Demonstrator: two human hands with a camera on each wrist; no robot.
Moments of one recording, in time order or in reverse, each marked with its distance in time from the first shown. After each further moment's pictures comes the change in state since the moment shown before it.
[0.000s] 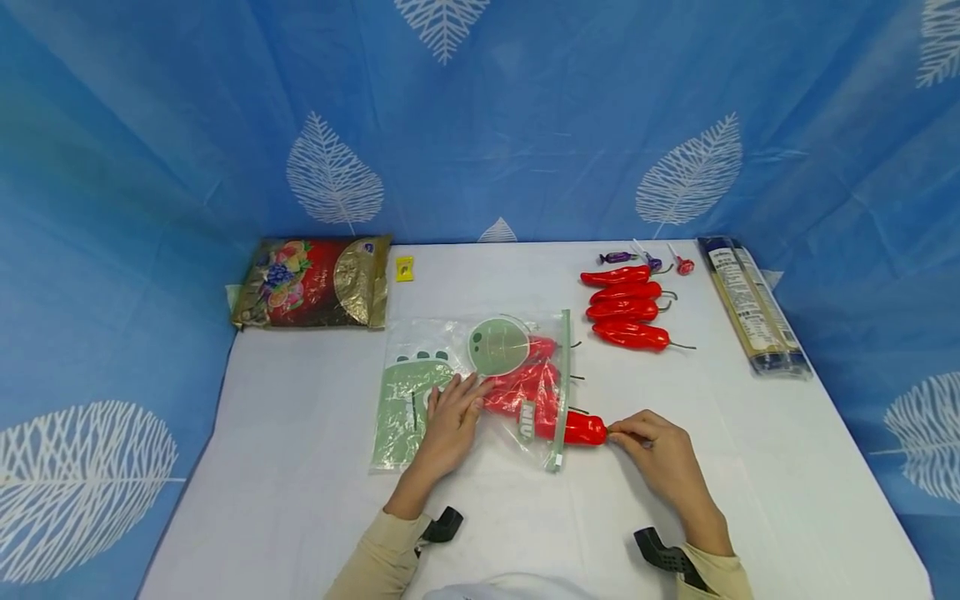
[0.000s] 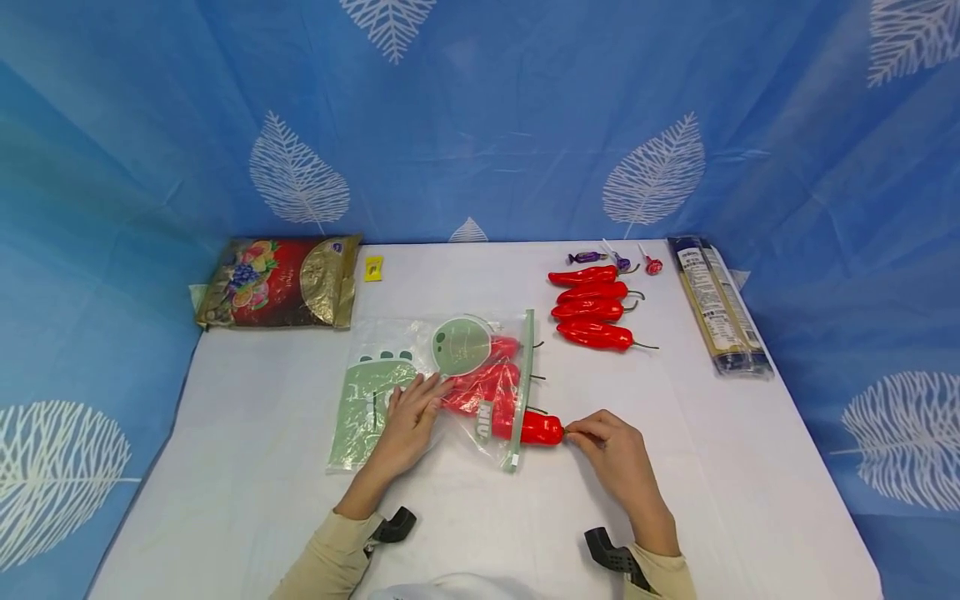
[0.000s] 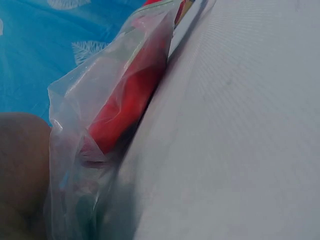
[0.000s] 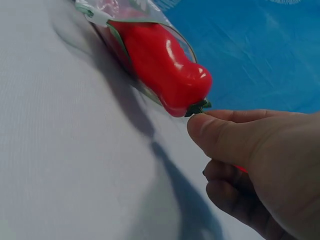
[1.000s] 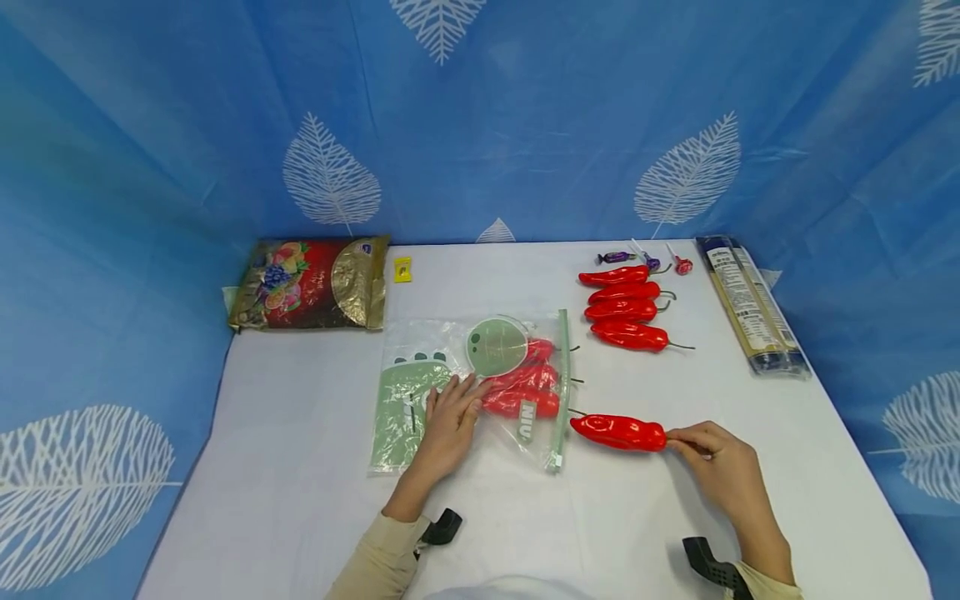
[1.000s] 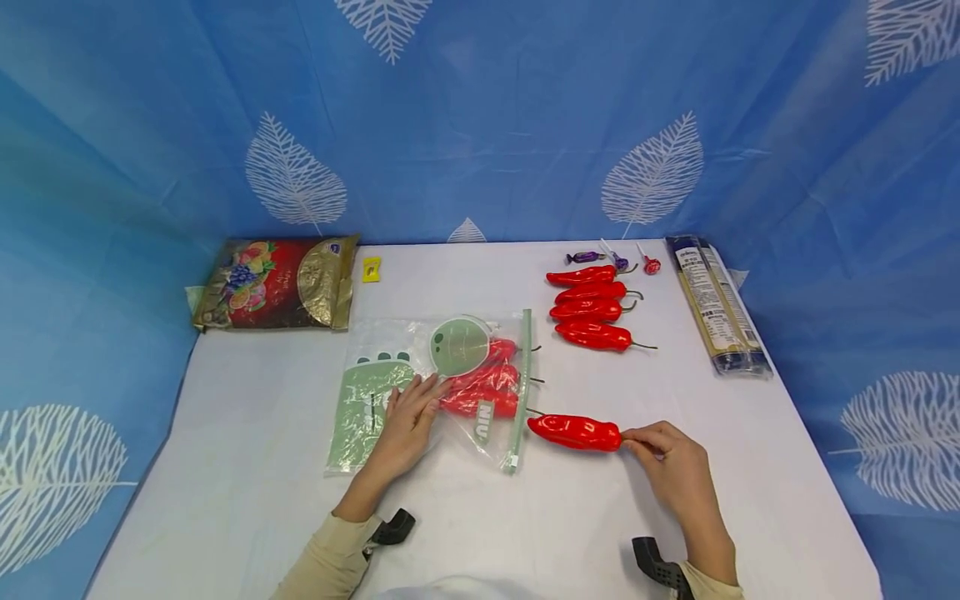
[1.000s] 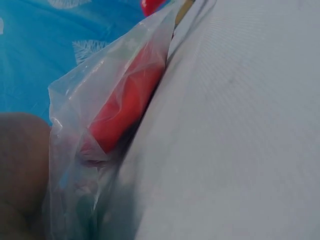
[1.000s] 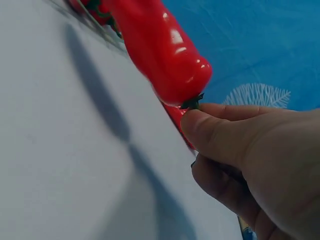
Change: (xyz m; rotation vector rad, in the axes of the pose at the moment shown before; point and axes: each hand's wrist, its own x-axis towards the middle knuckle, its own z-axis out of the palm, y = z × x) left_hand 0.000 0.003 -0.002 0.006 -0.006 -0.019; right_hand -0.012 0.031 -0.051 -0.137 0.056 0.120
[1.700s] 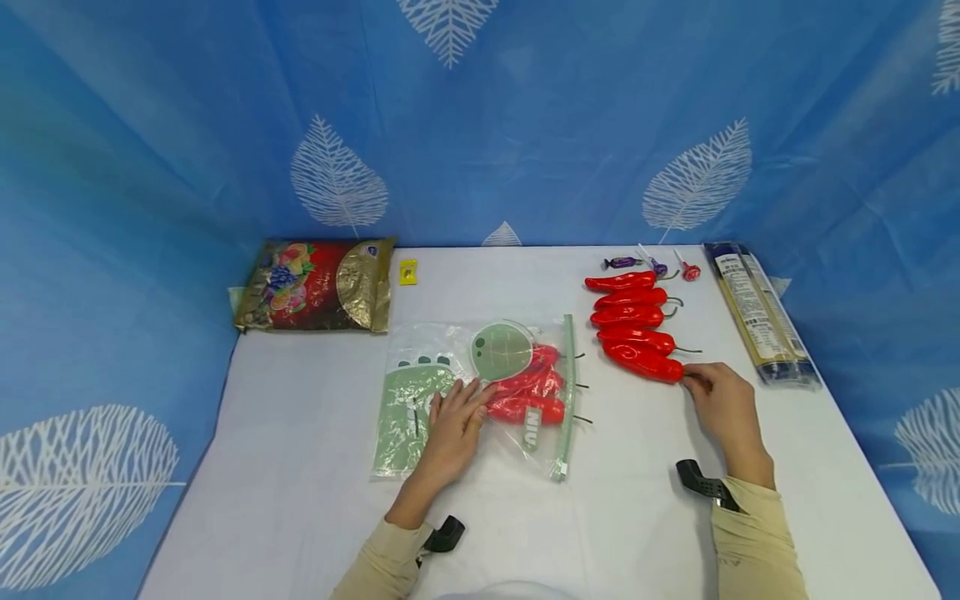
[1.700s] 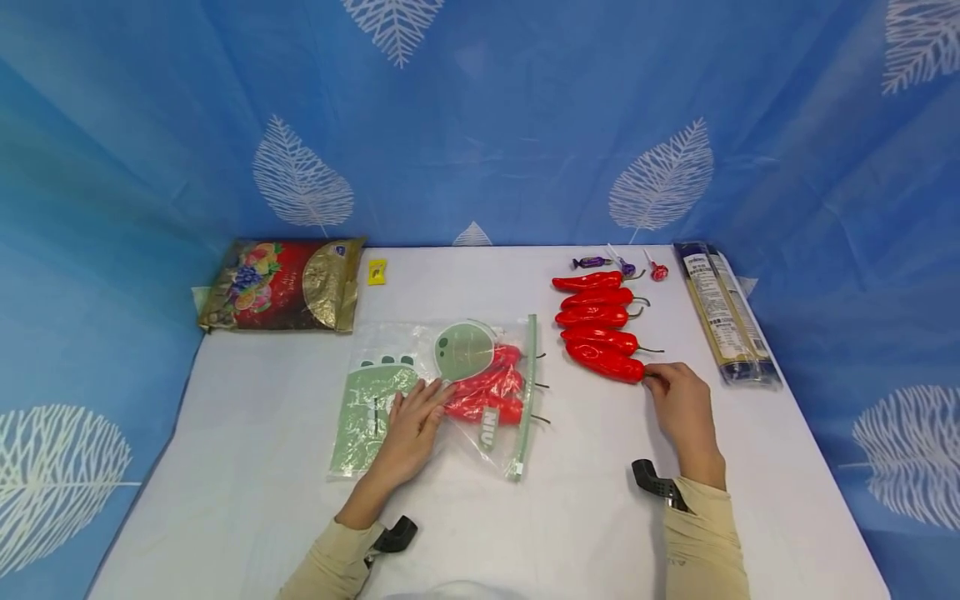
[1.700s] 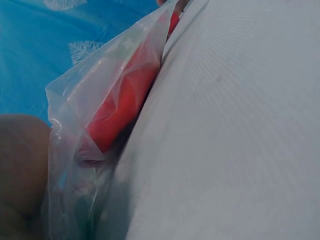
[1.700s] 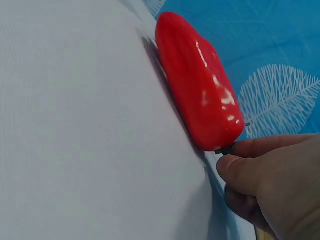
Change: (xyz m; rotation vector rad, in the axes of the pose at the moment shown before) left_hand -0.001 0.001 0.002 0.044 0.008 0.010; right_hand 0.094 0.042 0.019 -0.078 -0.017 0.039
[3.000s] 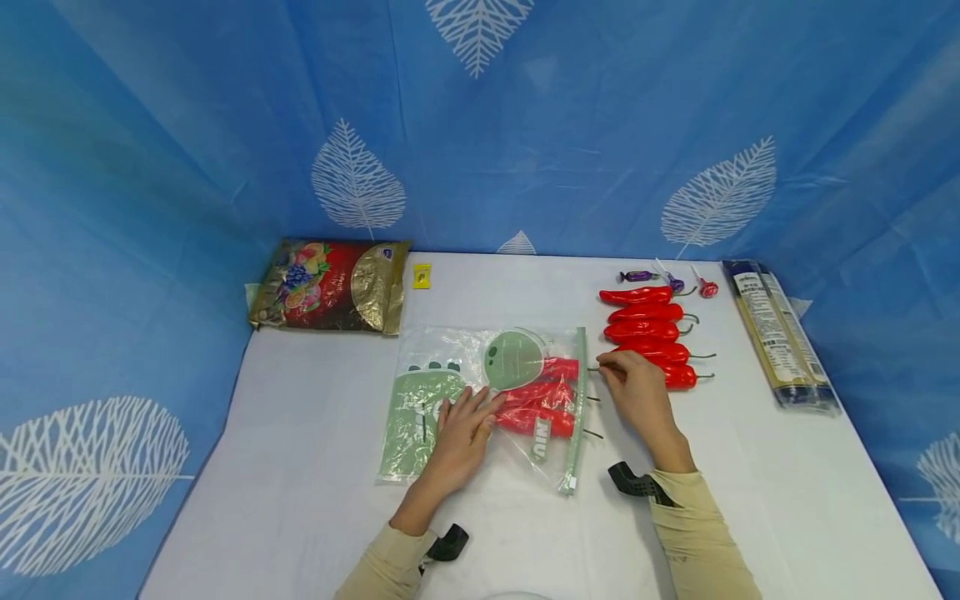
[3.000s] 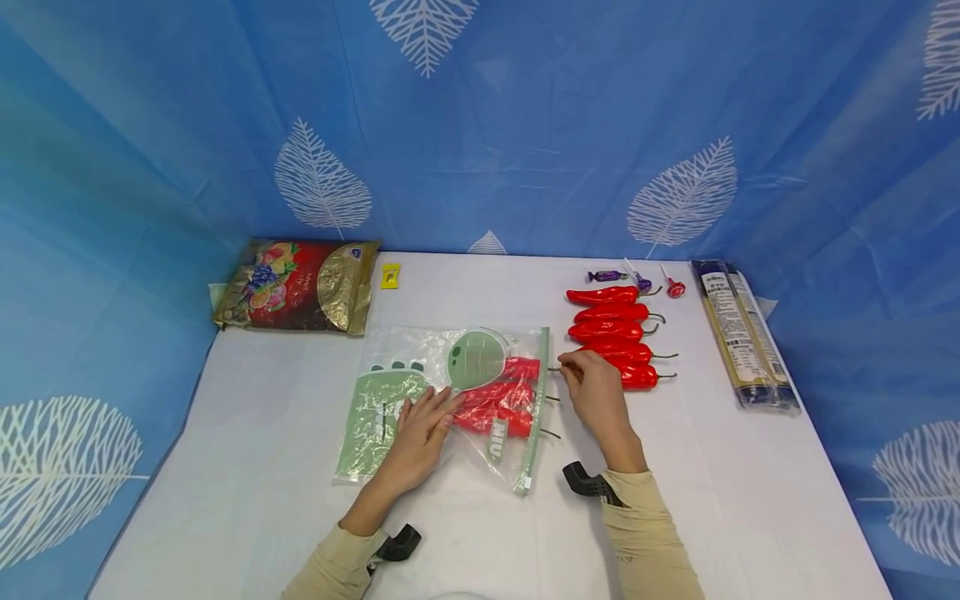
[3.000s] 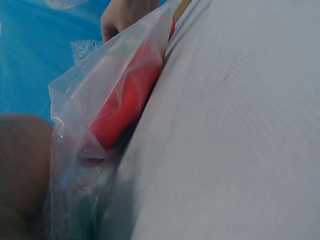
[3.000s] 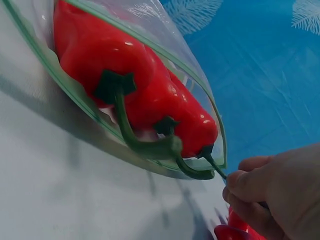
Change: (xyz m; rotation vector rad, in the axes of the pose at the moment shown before) left_hand 0.000 -0.003 -0.002 -0.006 -0.029 -0.014; right_hand 0.022 -0.123 0.047 0.183 -0.073 -0.168
